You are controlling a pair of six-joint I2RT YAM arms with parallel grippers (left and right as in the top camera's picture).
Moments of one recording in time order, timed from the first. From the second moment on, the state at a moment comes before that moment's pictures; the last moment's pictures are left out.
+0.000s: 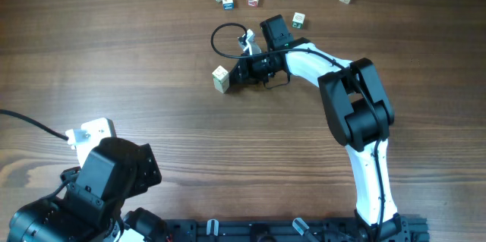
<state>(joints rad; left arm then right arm) -0.52 0.77 1.27 -1.62 -0.42 -0.74 0.42 2.36 1.57 -0.34 -0.89 0.40</state>
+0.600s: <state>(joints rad) -0.52 0.77 1.27 -1.62 -0.42 -0.74 0.43 2.36 1.57 -0.39 -0.89 0.40</state>
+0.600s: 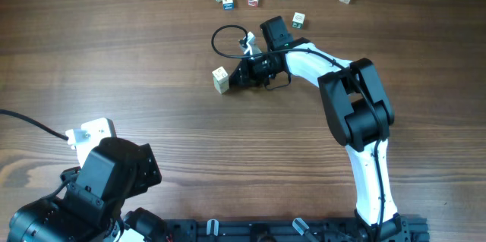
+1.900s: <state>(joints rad) -0.52 0.77 1.27 -1.62 -0.42 -0.74 0.46 2.36 1.57 -0.41 -0.89 0.42</state>
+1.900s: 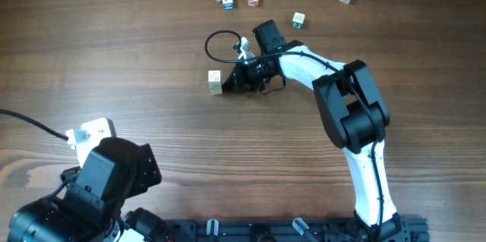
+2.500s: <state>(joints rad) -0.52 0.77 1.27 -1.62 -0.42 -0.74 0.47 2.36 1.57 -0.42 -0.89 0.42</state>
